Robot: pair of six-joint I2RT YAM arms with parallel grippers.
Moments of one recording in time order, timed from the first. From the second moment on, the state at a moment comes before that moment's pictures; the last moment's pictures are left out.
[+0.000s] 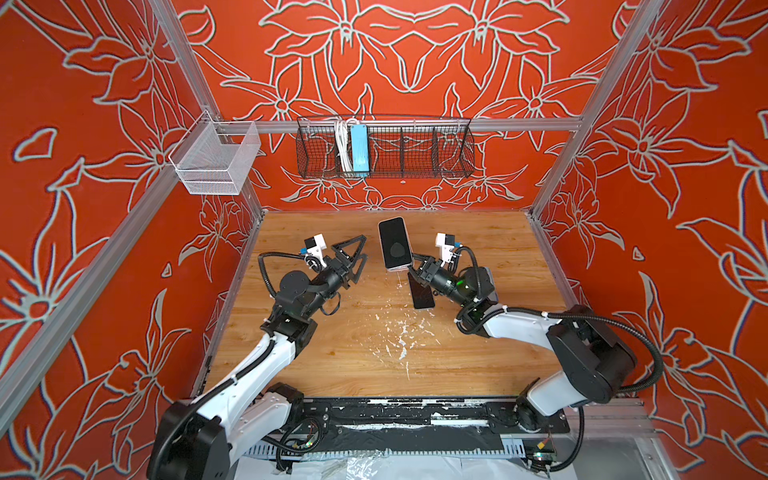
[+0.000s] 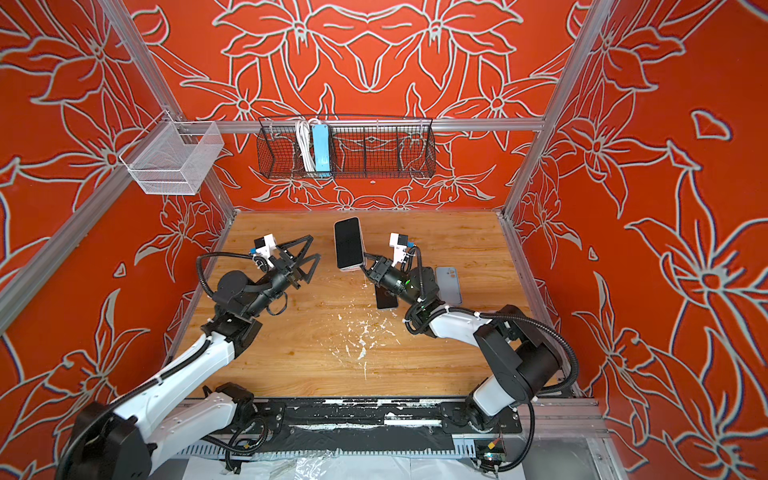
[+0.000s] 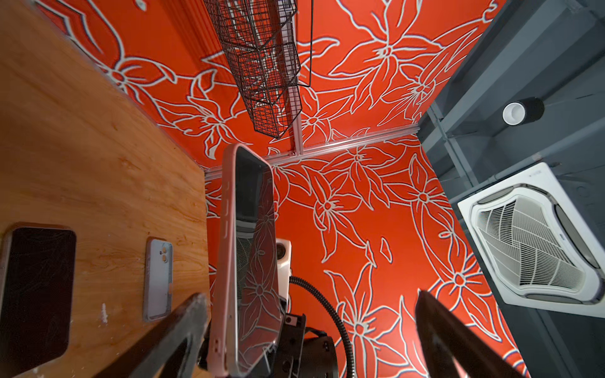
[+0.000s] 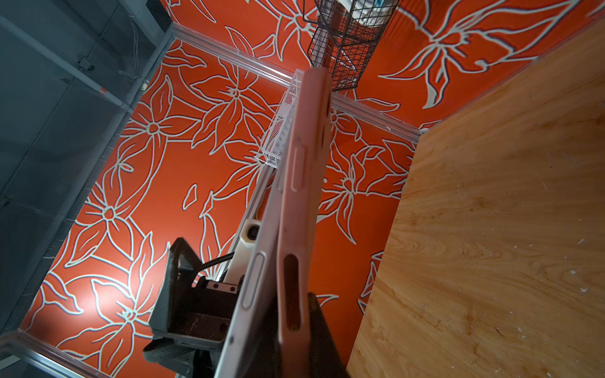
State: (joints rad) left arm -0.32 0.92 0.58 0.52 0.34 -1.44; right arm 0.64 1.55 0.68 1.14 -0.34 1.32
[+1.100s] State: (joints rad) left arm -0.57 1.06 0.58 0.41 0.18 -1.78; right arm 0.64 1.66 0.64 1.22 -0.29 1.28
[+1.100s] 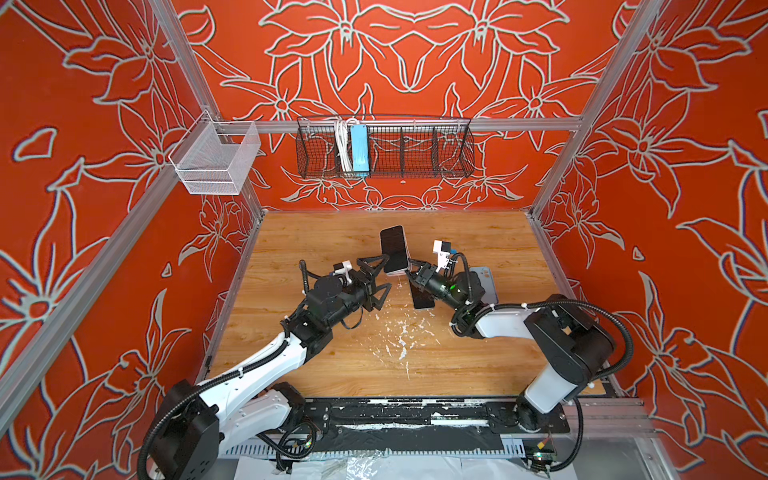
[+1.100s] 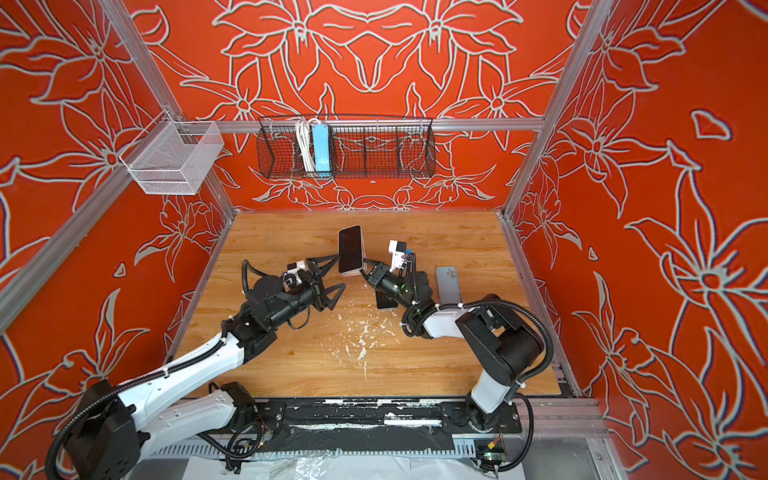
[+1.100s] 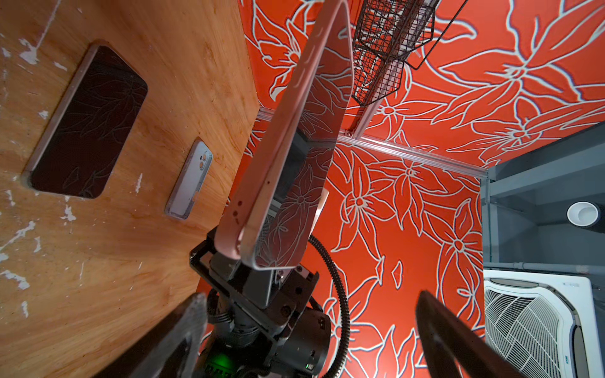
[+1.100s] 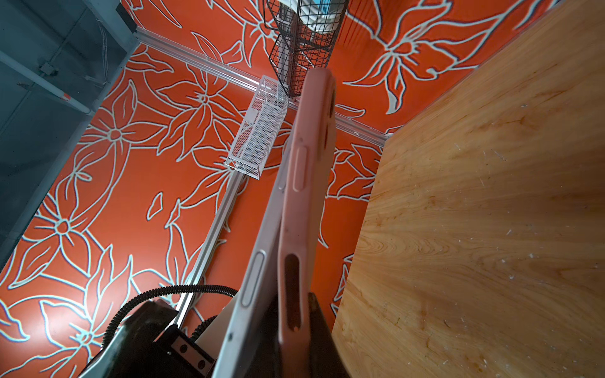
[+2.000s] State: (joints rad) left arm -0.59 1.13 0.63 0.51 0.17 -1.85; right arm 0.66 1.65 0.63 1.22 -0.25 1.25
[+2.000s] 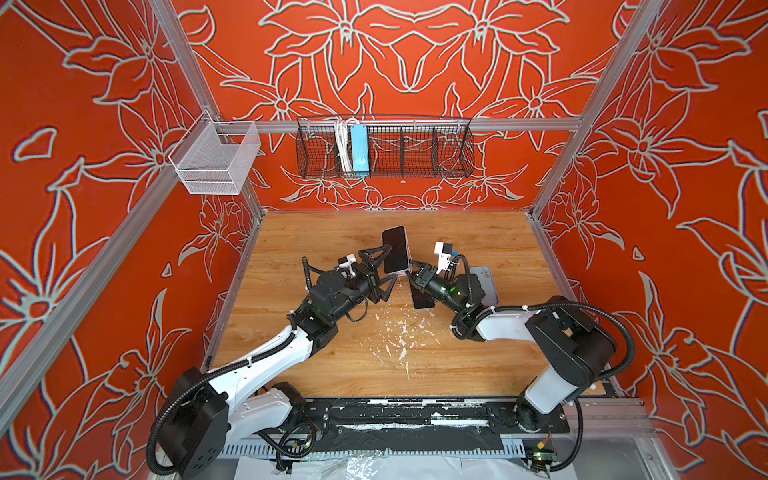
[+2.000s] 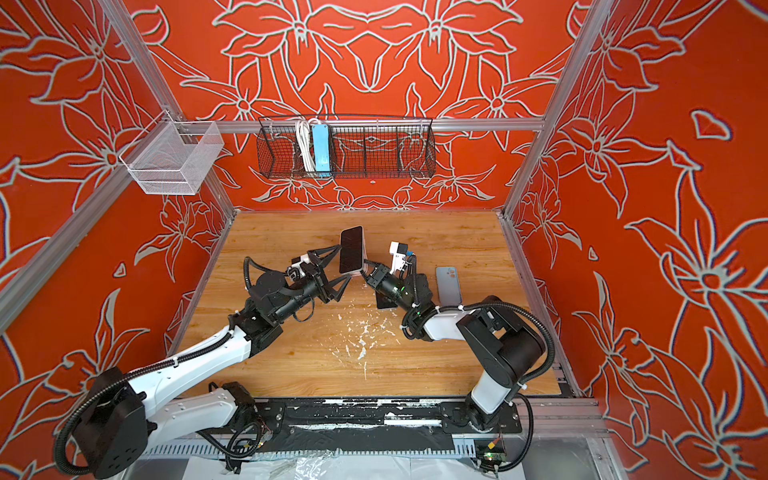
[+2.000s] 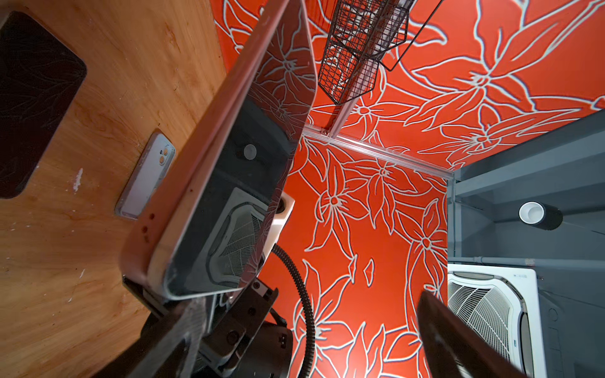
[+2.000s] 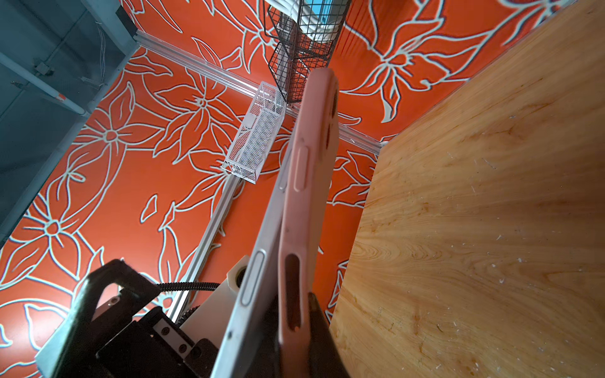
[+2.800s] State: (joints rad) left arm -0.60 1.25 0.63 0.62 0.14 -1.86; right arm 0.66 1.63 0.59 1.22 -0.22 1.24
